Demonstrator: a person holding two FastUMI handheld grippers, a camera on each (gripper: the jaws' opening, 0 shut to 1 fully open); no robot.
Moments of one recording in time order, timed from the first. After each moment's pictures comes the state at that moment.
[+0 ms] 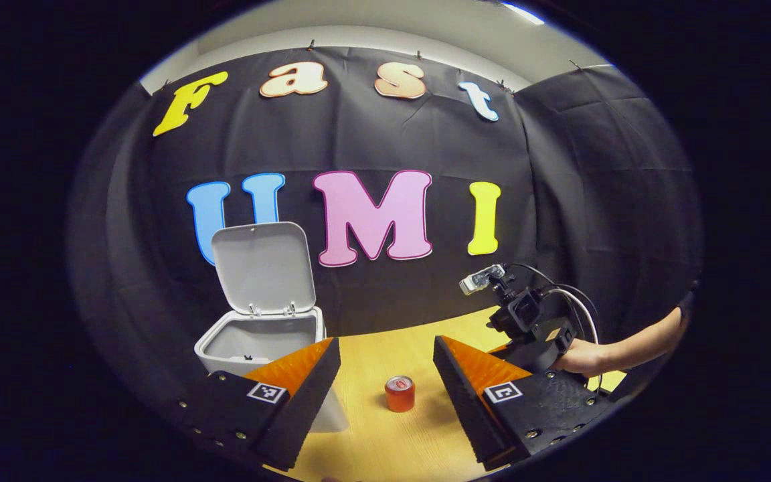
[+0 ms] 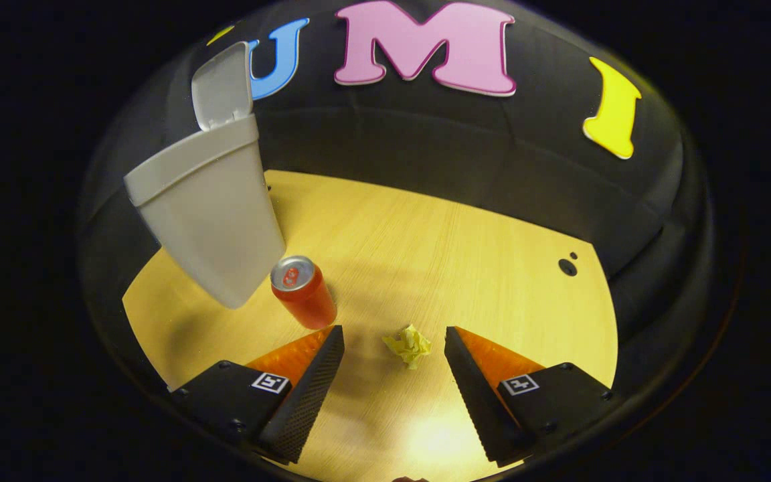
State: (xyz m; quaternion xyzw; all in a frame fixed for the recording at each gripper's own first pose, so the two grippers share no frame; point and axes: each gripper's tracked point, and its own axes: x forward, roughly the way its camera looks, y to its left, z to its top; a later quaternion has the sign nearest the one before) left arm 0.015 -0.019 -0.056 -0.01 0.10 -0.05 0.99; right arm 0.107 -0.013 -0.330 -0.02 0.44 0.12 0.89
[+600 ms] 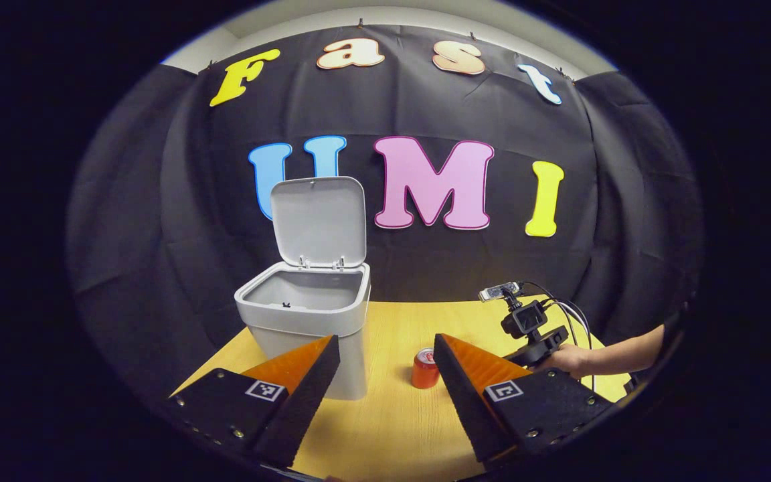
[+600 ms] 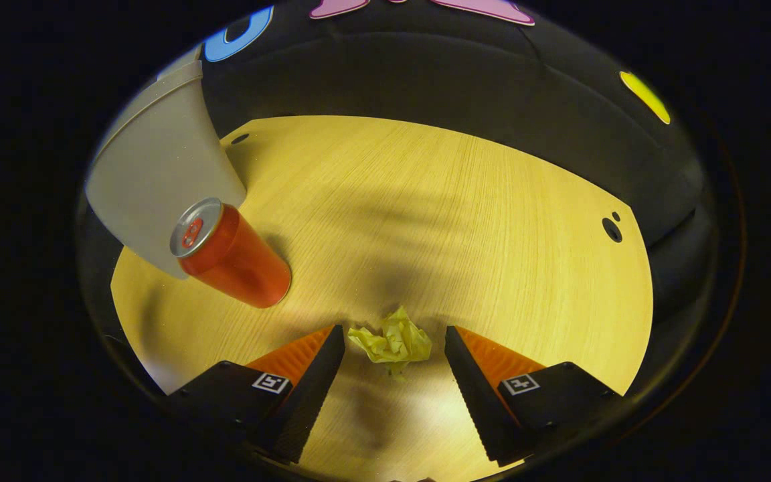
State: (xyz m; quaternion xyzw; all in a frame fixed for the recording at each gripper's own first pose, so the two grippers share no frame) left arm -0.004 -0.007 -0.092 -0.04 0.17 0.08 0.98; right arm 0.122 -0.024 -0.424 -0.02 0.54 0.14 0.83
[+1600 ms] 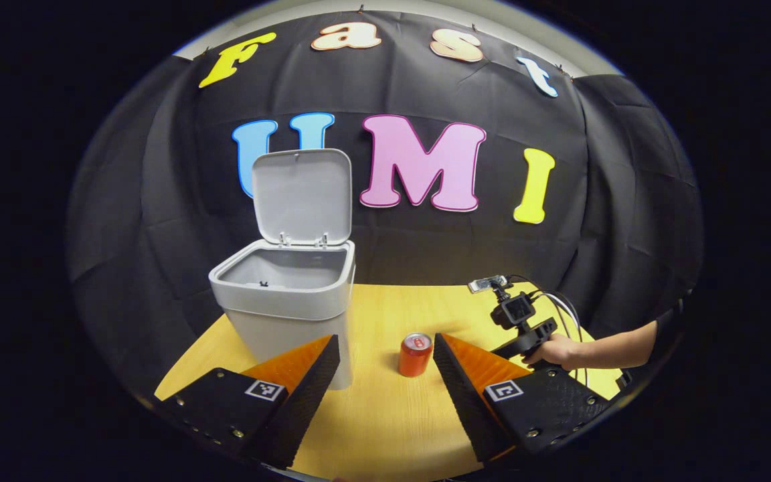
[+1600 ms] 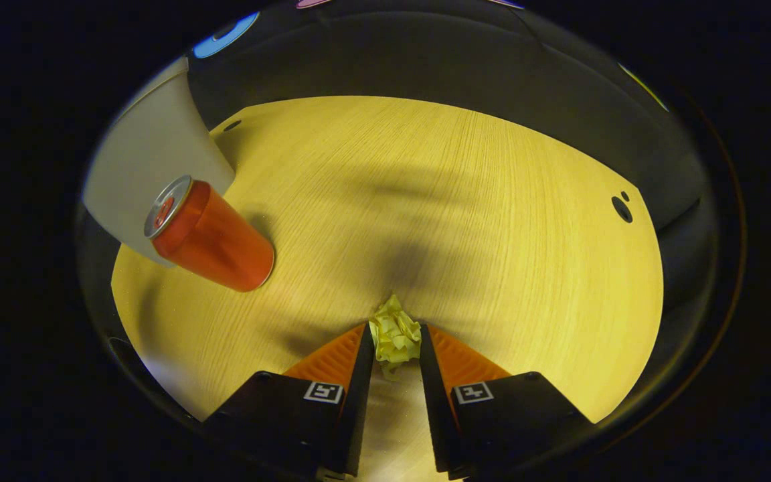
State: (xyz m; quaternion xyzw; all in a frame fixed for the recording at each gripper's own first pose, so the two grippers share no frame) left arm 0.004 -0.005 -0.123 -0.06 0.20 0.04 0.98; right arm 0.114 -0.036 -0.440 -0.03 0.57 0.13 0.81
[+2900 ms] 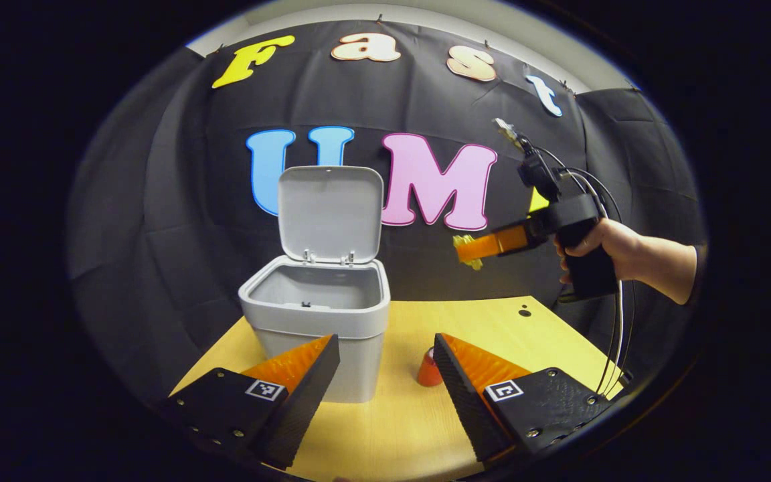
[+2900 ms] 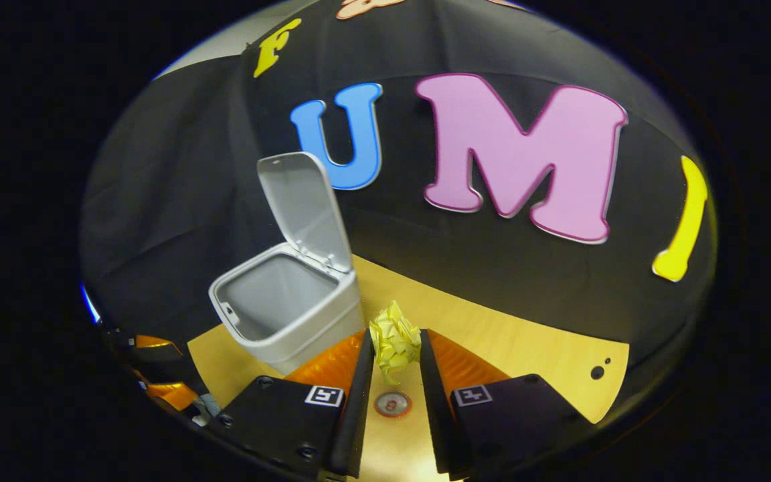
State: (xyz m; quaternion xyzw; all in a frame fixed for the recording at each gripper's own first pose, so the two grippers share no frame) left arm -0.007 0.062 -0.111 -0.07 0.16 0.03 0.98; right arm 0.211 0.126 -0.095 0.01 0.29 0.29 0.91
